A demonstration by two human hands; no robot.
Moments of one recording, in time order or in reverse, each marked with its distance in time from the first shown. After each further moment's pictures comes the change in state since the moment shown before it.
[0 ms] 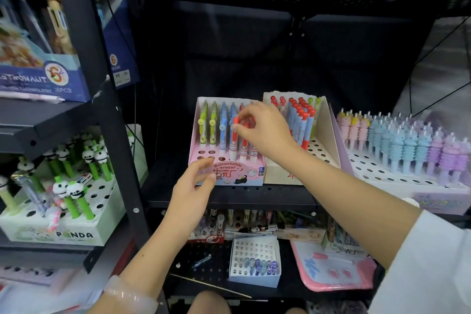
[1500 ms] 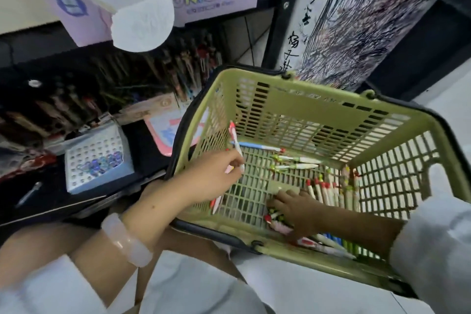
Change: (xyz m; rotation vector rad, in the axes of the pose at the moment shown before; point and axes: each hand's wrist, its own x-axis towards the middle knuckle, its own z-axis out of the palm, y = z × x) left_hand -0.146 -0.049 0.331 0.639 -1.332 0.001; right_hand -0.517 0.272 -0.080 -0.346 -1.300 0.444
